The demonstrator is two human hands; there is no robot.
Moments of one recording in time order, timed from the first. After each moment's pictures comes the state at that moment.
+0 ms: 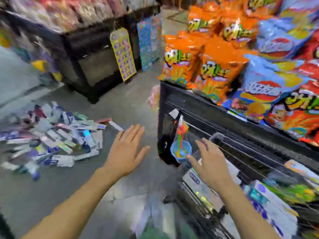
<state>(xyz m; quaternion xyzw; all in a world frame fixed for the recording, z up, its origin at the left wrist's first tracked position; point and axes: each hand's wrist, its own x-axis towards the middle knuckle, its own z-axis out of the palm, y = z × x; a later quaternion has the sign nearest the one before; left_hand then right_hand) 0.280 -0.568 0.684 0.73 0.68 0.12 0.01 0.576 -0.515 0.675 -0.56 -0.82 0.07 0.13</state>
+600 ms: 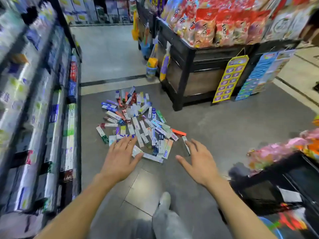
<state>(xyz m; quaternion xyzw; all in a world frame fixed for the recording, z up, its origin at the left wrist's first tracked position) -0.107 -0.697 0.672 0.42 0.90 0.10 0.04 0.085 -0.479 0.700 -0.27 -0.95 0.15 0.05</state>
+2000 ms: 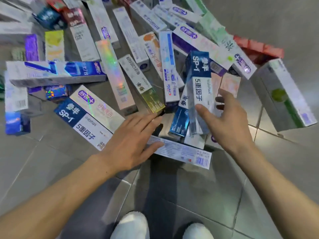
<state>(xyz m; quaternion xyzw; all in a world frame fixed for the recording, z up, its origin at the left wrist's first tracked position) -0.418 -0.443 -0.155 0.60 0.78 0.14 0.12 -0.269 -0.227 -0.113 -0.44 -0.83 0.33 0.06</state>
